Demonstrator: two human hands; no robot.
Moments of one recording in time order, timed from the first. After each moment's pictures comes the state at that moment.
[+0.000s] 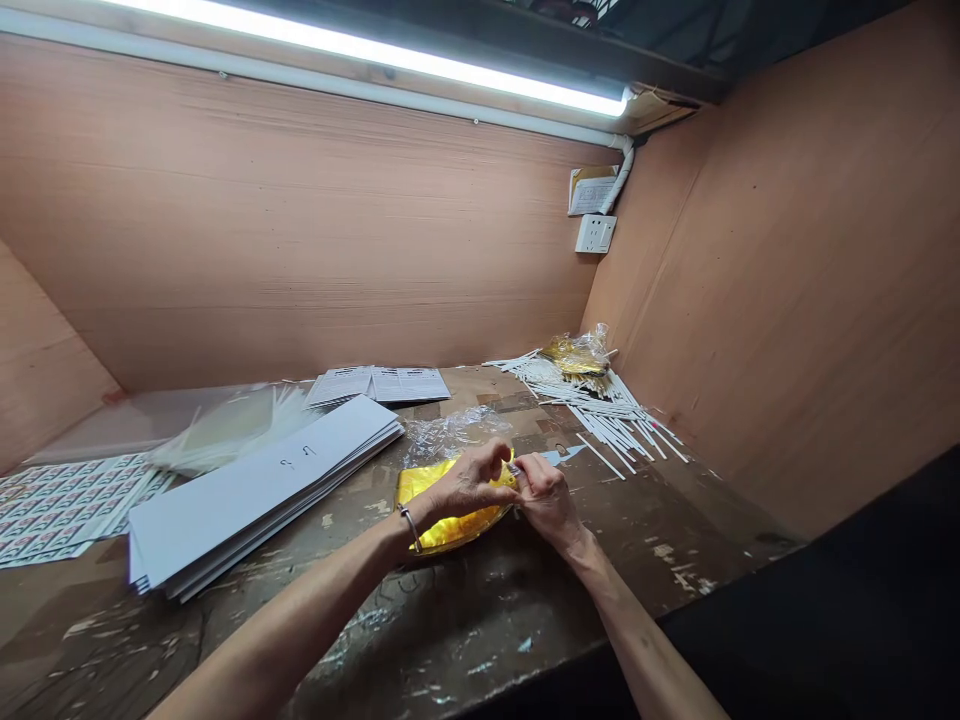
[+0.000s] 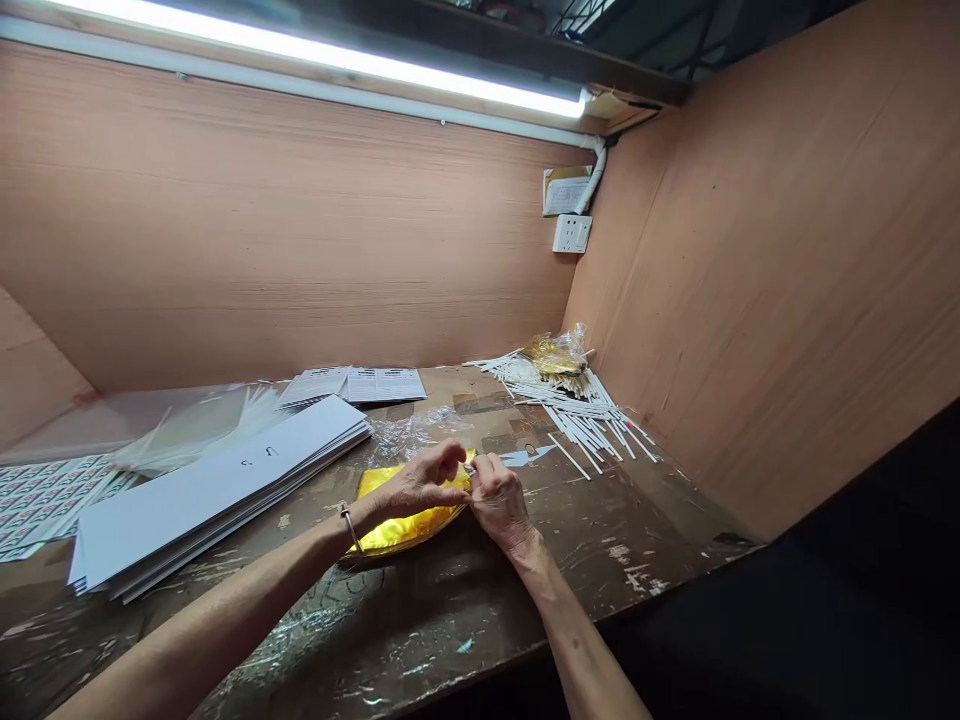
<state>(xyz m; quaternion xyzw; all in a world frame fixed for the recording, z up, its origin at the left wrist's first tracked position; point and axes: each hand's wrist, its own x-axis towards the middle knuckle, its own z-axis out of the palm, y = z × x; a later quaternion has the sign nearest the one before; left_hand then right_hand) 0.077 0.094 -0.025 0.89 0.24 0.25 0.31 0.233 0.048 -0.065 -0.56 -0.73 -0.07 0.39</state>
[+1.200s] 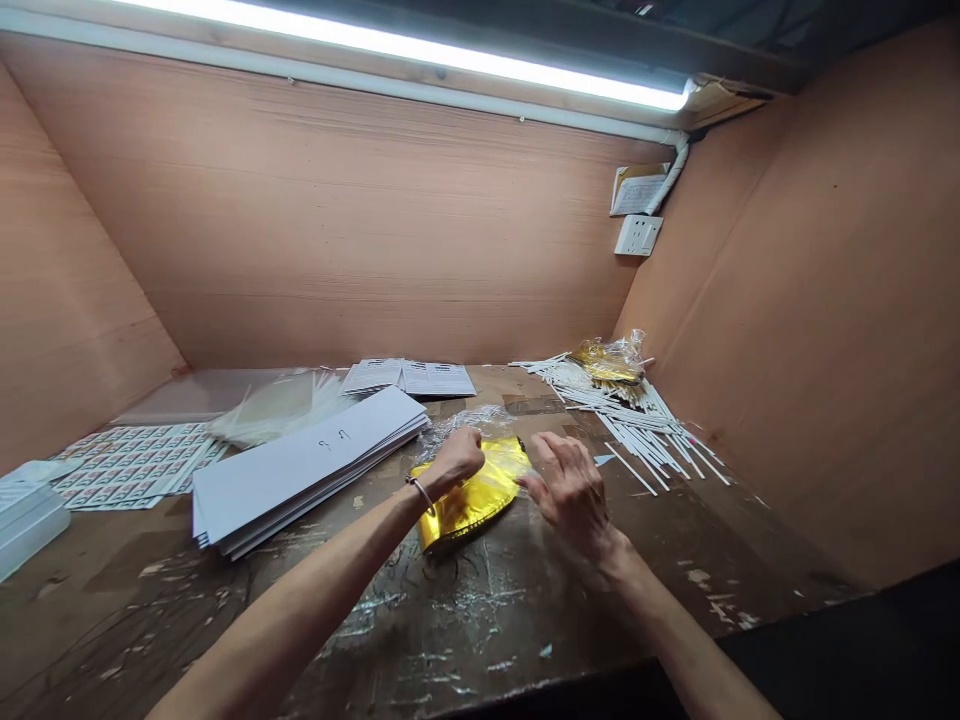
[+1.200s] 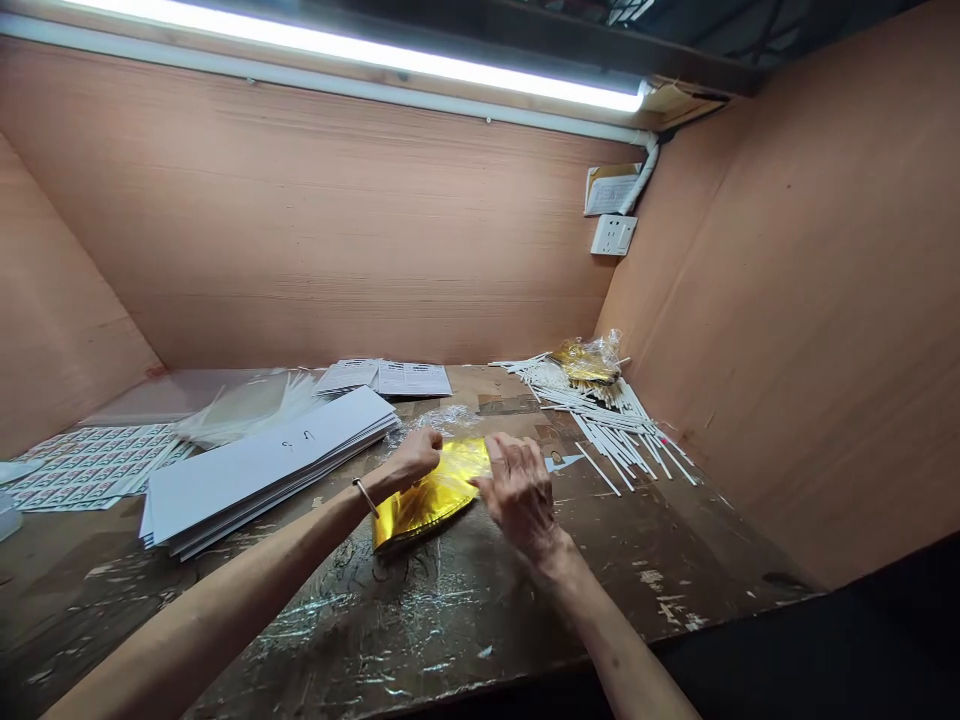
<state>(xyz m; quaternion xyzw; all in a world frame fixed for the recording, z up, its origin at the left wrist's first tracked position) 0.054 0.119 -0.019 0.78 0.57 0.15 0.19 0.220 0.034 -0.032 -0.52 -0.78 -0.21 0.28</state>
